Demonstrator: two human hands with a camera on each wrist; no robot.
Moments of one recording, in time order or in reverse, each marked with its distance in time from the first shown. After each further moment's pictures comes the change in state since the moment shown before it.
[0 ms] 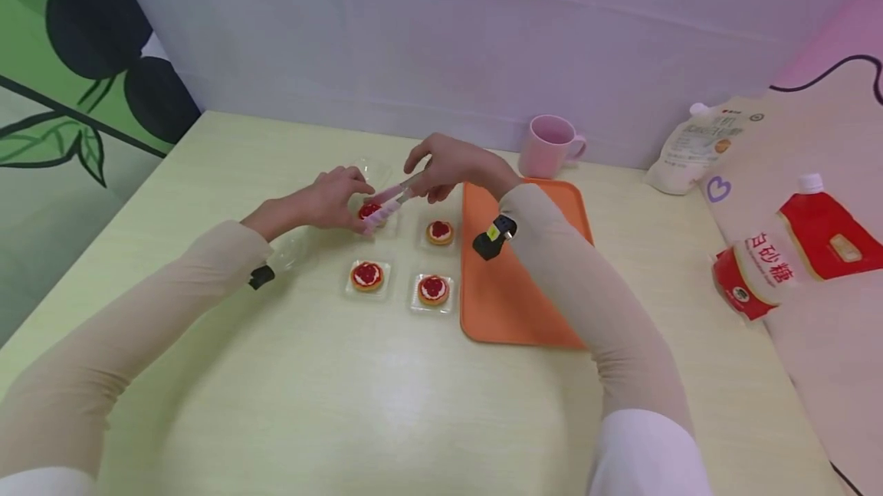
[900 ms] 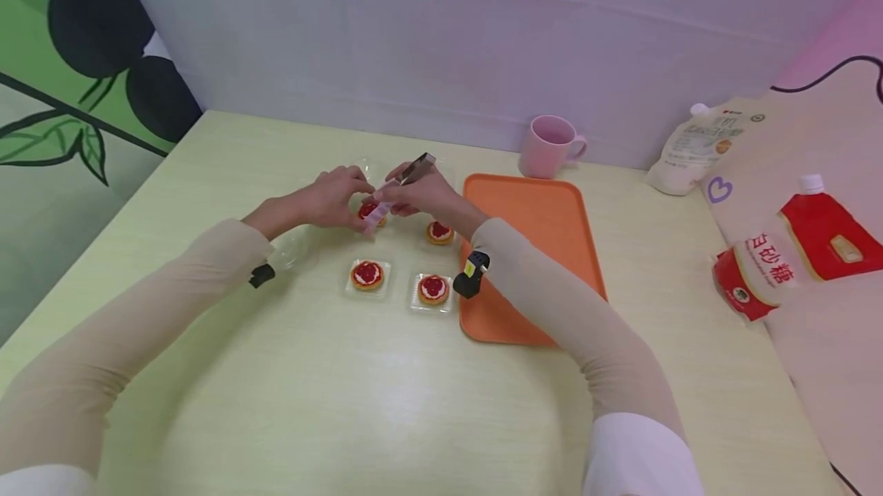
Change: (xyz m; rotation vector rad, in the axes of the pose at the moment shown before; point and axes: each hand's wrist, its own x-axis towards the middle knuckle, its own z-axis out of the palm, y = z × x) left_hand 0.001 0.002 -0.001 0.038 -0.008 0.006; right_hand 0.028 0.017 0.068 0.588 0.275 -0.032
